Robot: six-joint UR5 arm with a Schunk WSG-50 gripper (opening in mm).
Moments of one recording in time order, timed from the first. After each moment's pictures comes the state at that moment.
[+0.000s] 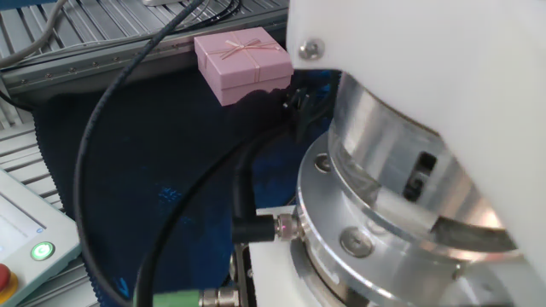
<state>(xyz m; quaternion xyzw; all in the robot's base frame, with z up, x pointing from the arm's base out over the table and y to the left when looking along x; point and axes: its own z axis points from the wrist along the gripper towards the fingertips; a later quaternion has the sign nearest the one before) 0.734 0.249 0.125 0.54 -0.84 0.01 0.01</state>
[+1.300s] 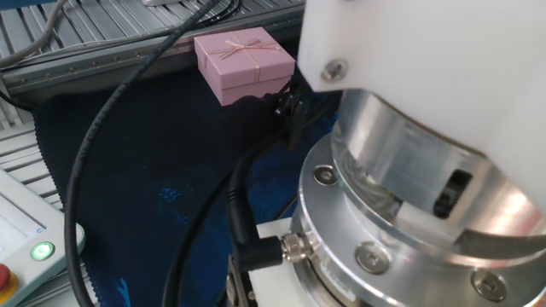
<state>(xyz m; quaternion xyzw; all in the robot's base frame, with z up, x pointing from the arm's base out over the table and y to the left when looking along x) 0.736 0.248 0.126 0.60 -0.80 0.01 0.01</state>
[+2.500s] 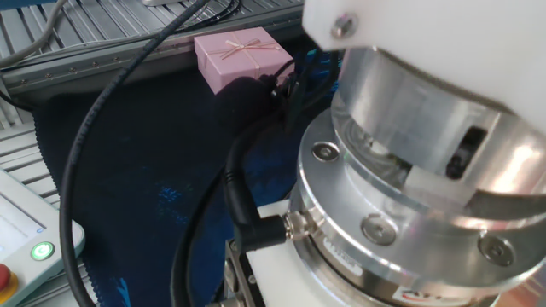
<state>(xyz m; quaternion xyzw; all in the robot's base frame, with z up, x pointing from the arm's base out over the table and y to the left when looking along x) 0.734 0.239 0.133 0.62 -0.78 0.02 0.01</state>
